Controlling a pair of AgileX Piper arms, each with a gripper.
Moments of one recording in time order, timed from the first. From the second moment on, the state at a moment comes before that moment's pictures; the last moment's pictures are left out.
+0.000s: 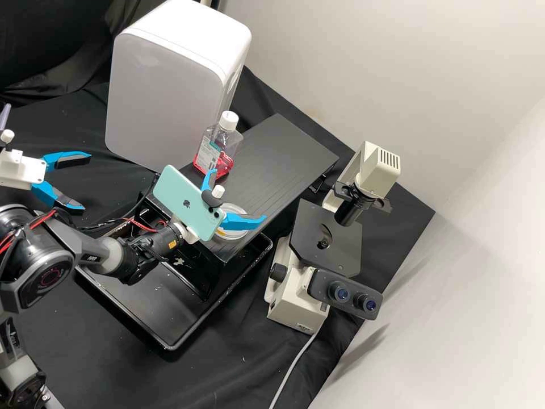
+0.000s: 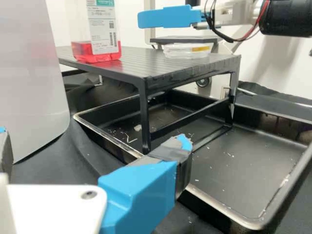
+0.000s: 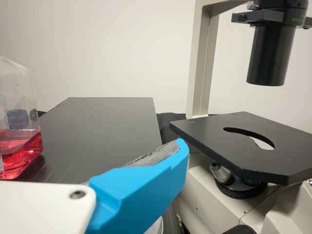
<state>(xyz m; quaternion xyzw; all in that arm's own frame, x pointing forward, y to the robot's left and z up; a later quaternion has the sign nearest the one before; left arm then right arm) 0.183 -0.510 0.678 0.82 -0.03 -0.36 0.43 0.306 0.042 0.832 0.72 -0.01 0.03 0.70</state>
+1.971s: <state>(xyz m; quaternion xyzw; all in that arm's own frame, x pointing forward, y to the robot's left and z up) 0.182 -0.508 0.673 0.82 -0.02 -0.37 0.43 0.252 0.008 0.822 0.73 -0.03 0.01 0.68</state>
